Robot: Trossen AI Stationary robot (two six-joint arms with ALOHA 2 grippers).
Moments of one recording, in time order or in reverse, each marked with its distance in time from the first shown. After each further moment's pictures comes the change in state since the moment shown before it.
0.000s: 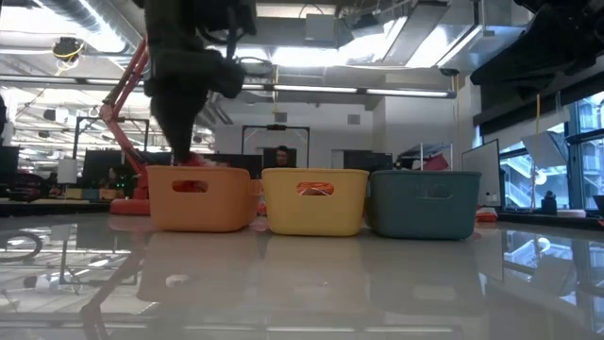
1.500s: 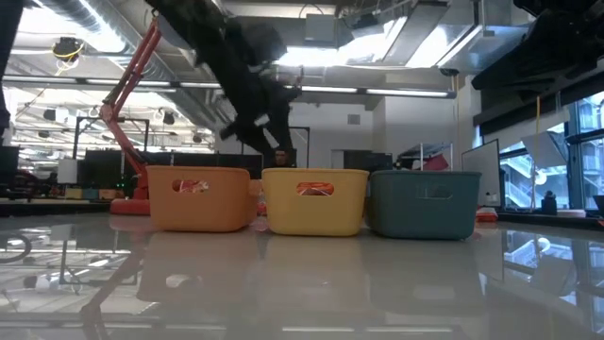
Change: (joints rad) left arm 0.430 0.104 0.063 0.563 -0.013 0.086; right arm 0.000 0.000 0.000 -0.027 0.000 0.007
